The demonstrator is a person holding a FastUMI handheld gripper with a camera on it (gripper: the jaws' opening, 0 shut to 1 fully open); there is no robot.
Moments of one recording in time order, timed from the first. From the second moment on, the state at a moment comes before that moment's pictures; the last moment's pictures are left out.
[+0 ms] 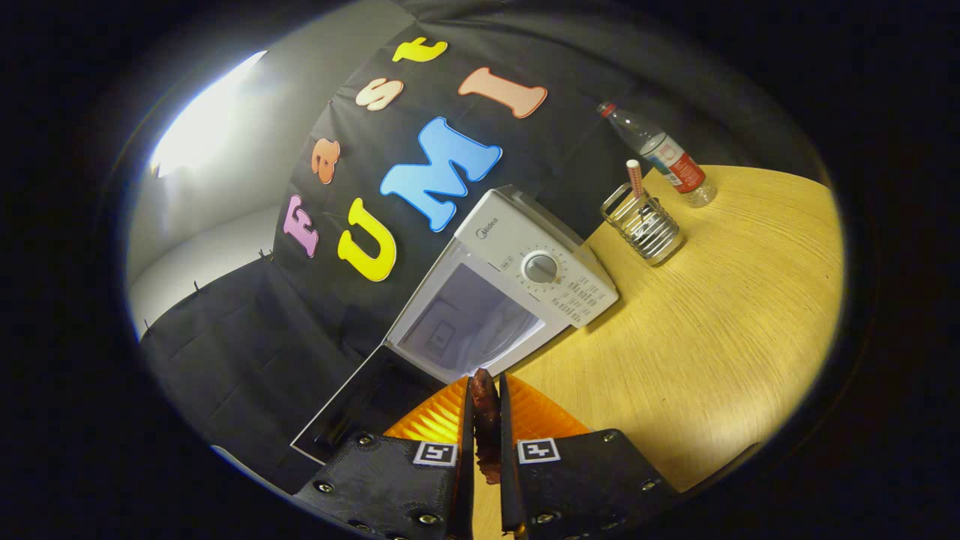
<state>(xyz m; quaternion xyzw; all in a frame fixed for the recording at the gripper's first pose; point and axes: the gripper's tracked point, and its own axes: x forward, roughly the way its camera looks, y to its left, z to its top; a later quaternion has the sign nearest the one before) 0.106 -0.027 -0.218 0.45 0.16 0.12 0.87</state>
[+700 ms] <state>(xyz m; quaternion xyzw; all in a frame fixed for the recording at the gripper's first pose) 0.247 0.081 -0.203 0.42 0.13 0.10 0.89</state>
